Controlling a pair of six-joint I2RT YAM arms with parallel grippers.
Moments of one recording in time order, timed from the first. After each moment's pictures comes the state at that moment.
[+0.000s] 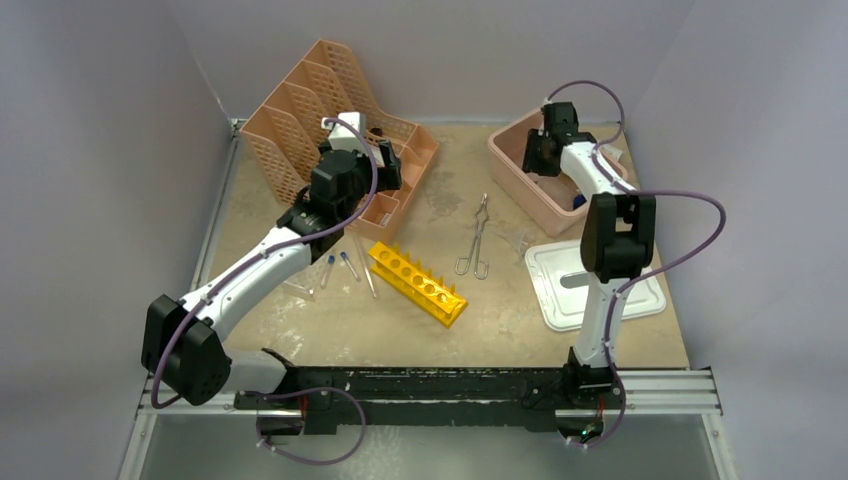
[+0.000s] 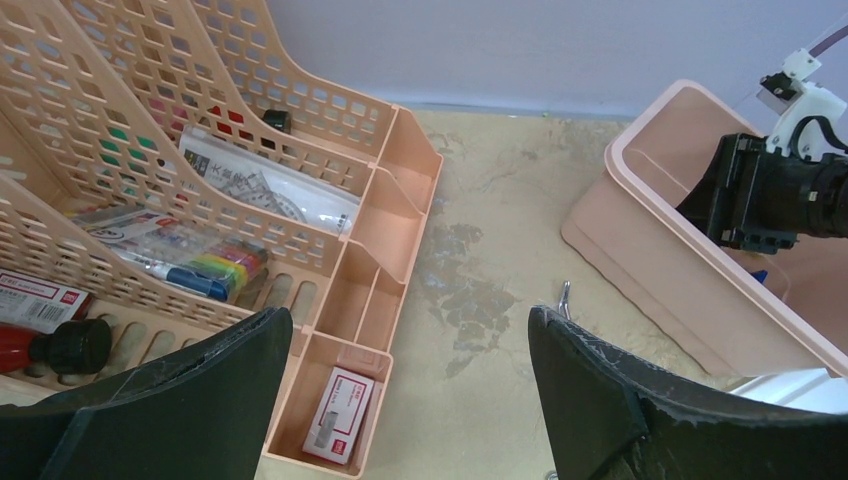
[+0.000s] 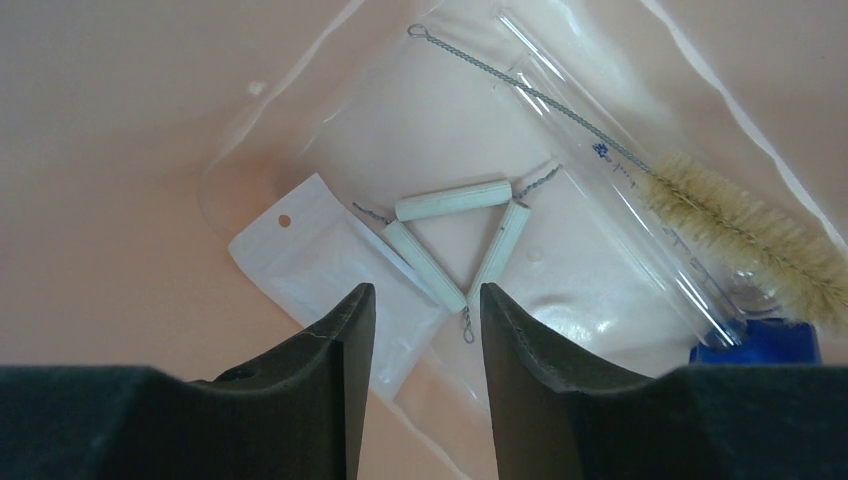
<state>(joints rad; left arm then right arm) -0.55 1.34 1.09 0.05 -0.32 -0.33 0.07 2.11 1.75 -0.53 0.06 0.22</state>
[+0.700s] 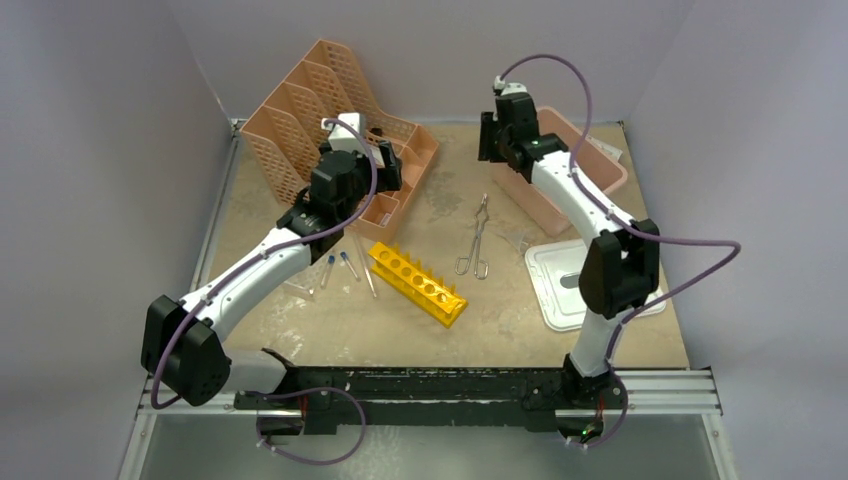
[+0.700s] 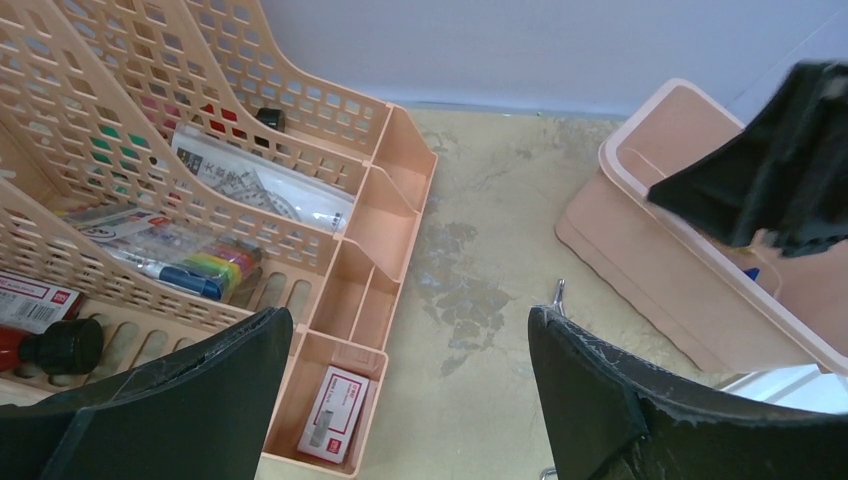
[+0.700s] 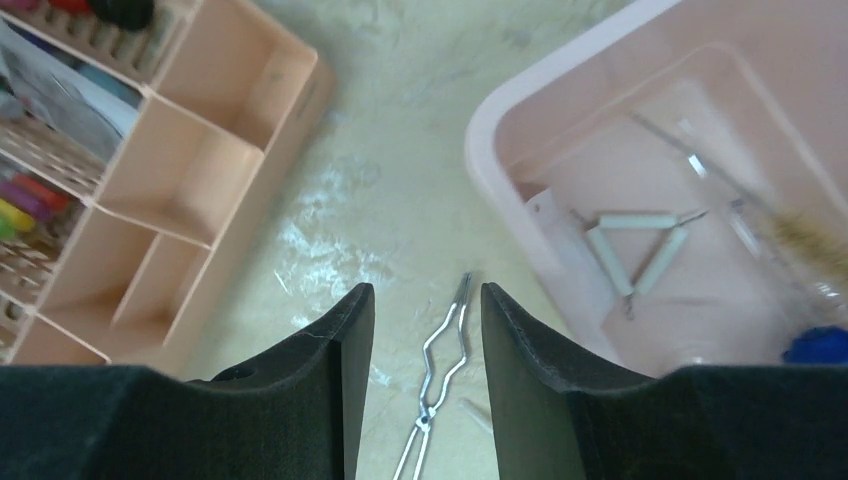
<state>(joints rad) -0.55 1.33 1.08 0.06 -0.31 -0.34 0.33 1.82 1.69 -0.46 0.19 0.24</state>
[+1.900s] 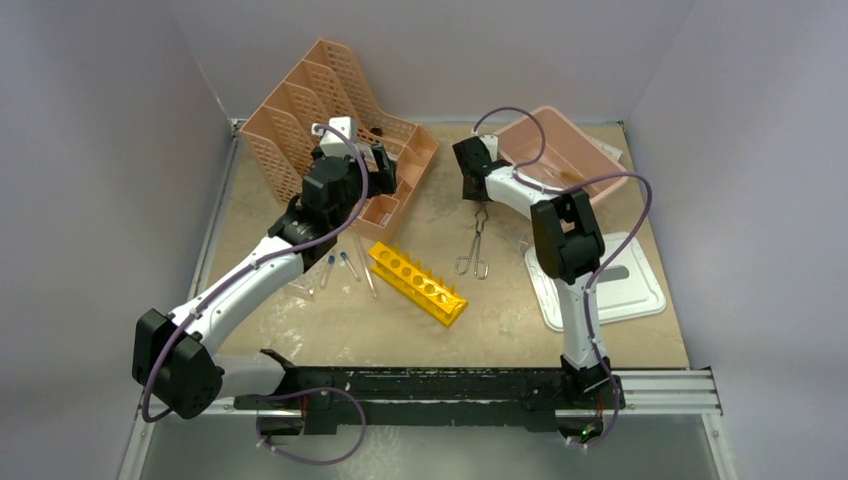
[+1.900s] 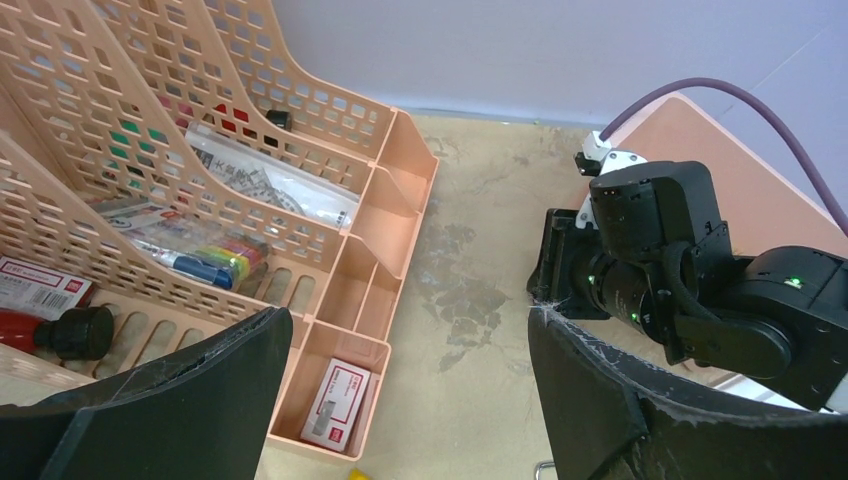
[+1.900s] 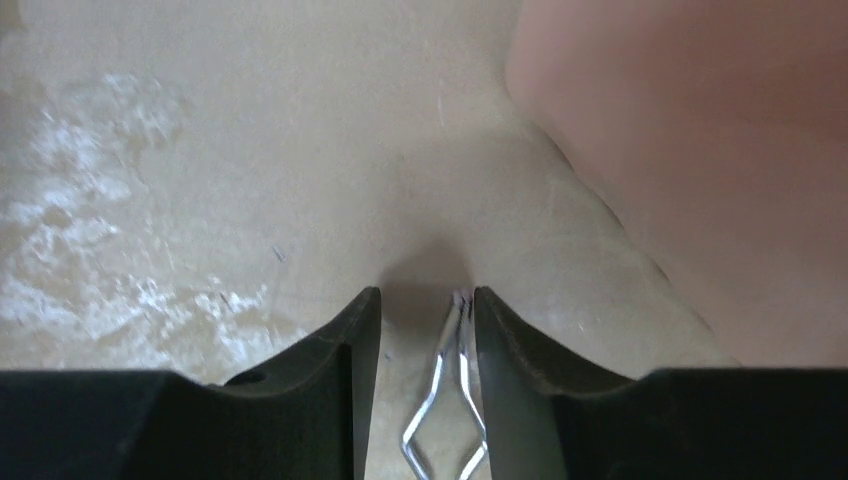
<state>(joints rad) -0.55 1.27 1.04 0.05 -0.32 -0.36 0.43 2.21 1.68 -0.45 0.46 0.43</state>
